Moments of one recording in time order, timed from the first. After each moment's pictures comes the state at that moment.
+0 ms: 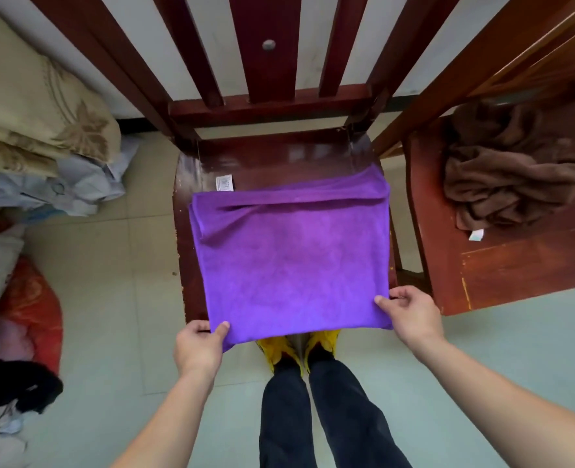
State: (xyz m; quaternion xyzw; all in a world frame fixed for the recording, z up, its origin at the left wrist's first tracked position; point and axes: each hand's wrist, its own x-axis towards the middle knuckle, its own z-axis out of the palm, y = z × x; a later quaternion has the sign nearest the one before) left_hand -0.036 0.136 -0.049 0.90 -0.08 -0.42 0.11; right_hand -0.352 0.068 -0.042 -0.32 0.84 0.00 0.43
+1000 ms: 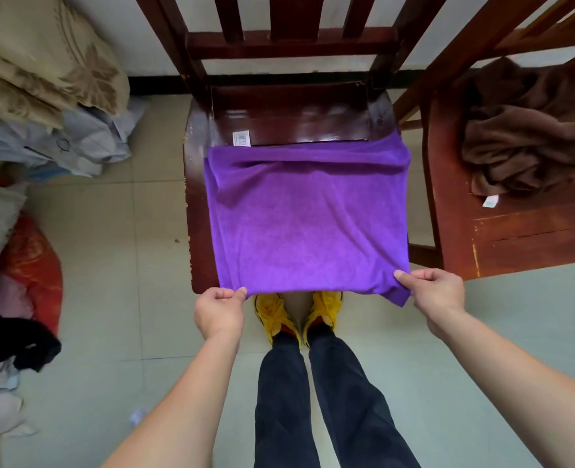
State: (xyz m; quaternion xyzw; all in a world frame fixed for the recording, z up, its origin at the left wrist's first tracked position) left_hand -0.068 0.167 -0.059 0.91 -0.05 -0.37 0.18; right_hand -0.371 0.102 -0.055 -0.22 0.88 -0.10 0.40
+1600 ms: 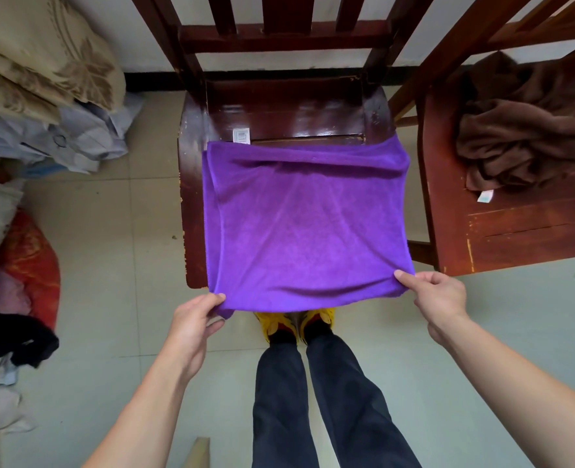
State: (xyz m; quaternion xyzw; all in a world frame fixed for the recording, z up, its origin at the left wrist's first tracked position) left_hand -0.035 0.187 -0.021 0.75 0.01 -0.59 0.29; right_hand -0.374 0.110 -0.038 -0.18 0.86 -0.17 0.45
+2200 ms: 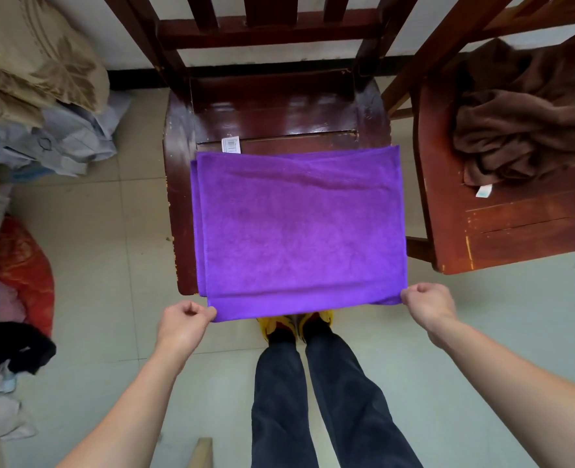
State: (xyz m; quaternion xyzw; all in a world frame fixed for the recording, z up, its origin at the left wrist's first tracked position) left_hand -0.020 0.185 -0.048 0.86 -0.14 -0.49 0.09; right_hand -0.388 0.120 -0.057 -0.25 0.87 0.05 0.42
